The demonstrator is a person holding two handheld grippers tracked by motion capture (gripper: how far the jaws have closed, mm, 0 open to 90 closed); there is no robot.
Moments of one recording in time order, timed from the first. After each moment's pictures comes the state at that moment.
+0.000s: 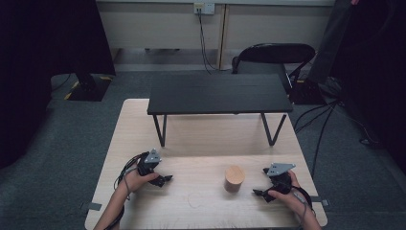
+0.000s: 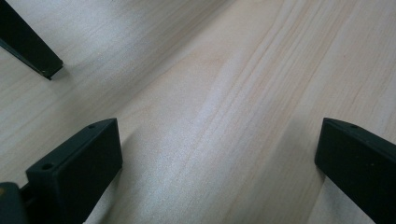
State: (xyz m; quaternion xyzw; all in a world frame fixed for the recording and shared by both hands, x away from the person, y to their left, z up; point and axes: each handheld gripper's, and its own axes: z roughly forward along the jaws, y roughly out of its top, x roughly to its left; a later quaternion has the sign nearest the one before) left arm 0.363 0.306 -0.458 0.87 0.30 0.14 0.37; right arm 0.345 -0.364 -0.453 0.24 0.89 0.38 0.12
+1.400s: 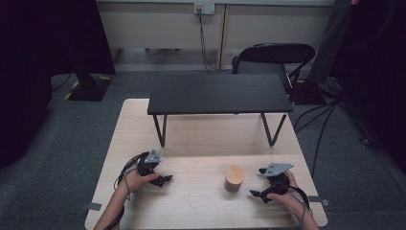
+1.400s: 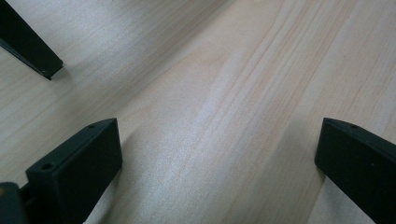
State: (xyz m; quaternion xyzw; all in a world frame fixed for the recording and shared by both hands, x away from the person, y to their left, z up) left arm 0.363 0.306 -0.458 0.87 0.30 0.14 0.37; right arm 0.346 -0.358 -0.450 0.21 0.89 0.40 0.10
